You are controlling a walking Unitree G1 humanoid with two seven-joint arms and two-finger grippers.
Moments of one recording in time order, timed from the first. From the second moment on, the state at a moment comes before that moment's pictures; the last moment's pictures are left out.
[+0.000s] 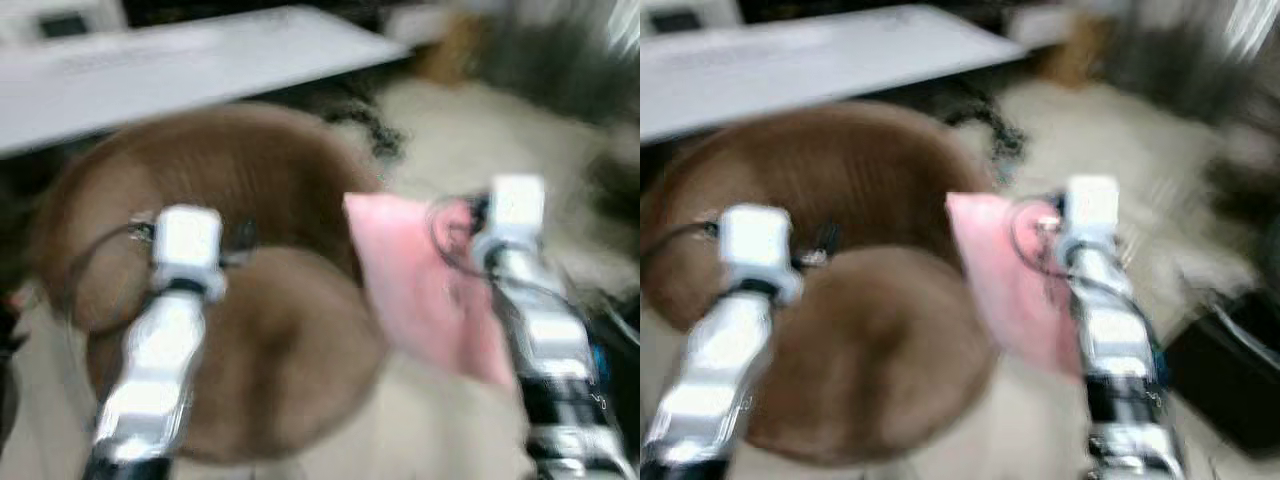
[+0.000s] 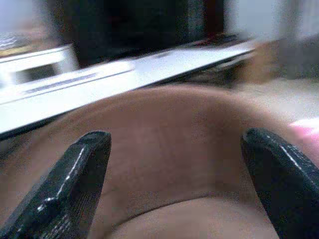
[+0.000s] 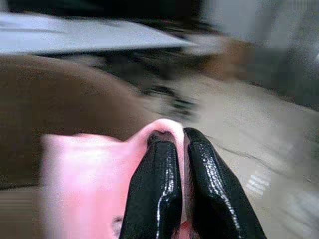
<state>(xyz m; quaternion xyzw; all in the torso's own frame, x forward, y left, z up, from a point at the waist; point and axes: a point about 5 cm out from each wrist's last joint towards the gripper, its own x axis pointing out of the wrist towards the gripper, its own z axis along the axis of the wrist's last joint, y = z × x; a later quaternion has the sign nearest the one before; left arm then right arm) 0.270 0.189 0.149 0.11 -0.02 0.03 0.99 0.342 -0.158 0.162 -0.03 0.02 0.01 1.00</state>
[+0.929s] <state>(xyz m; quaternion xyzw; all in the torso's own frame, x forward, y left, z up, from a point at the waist) 0.261 0.175 0.154 0.18 0.01 -0.04 0.98 0.392 -0.172 0.185 0.01 -0.01 -0.01 1.00</state>
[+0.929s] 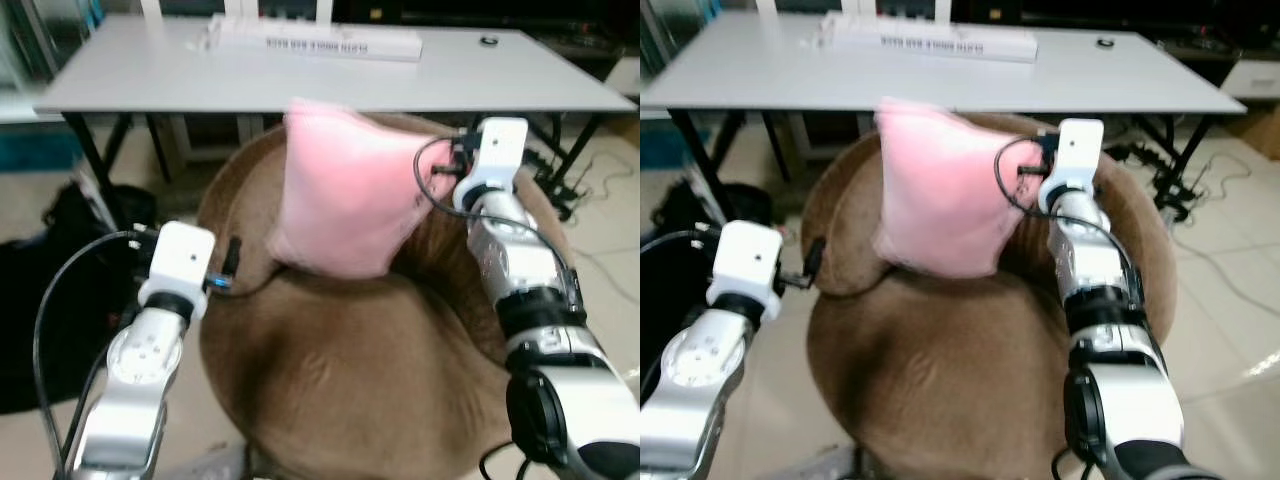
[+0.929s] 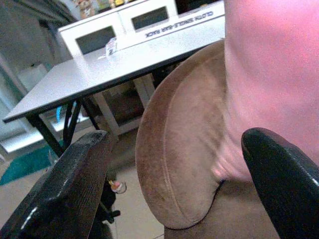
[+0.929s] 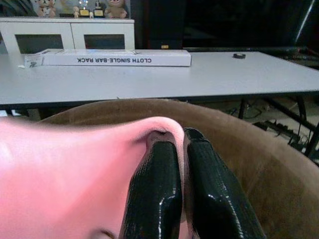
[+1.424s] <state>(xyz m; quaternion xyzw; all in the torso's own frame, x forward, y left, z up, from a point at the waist) 0.266 0.165 0.151 0.16 0.01 -0.07 0.98 0.388 -0.179 0.181 0.03 -0.01 -0.03 1.00</state>
